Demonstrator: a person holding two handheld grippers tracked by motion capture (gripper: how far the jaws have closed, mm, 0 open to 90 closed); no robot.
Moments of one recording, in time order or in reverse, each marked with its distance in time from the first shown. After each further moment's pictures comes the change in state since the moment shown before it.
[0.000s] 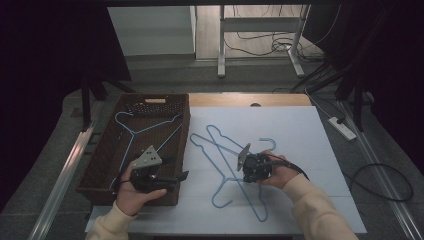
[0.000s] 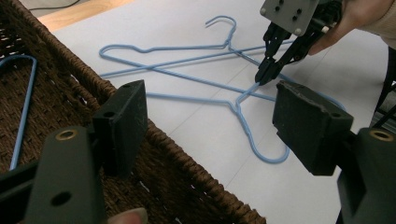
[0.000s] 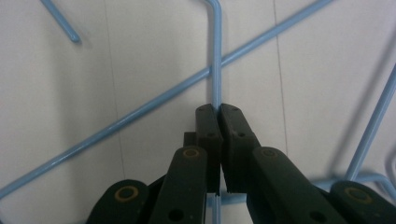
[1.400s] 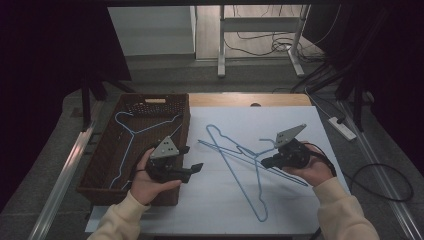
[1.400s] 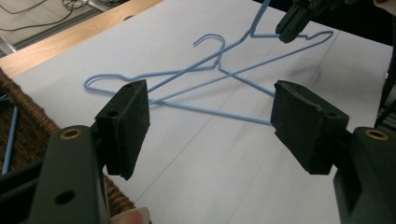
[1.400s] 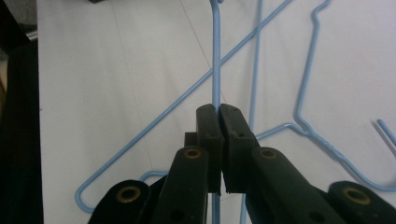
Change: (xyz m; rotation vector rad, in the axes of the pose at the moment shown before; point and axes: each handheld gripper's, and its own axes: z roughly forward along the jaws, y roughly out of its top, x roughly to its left) left arm -0.011 0.038 0.026 0.004 -0.026 0.081; right arm -0.006 -0.070 -0.086 -0.433 -0.009 0.272
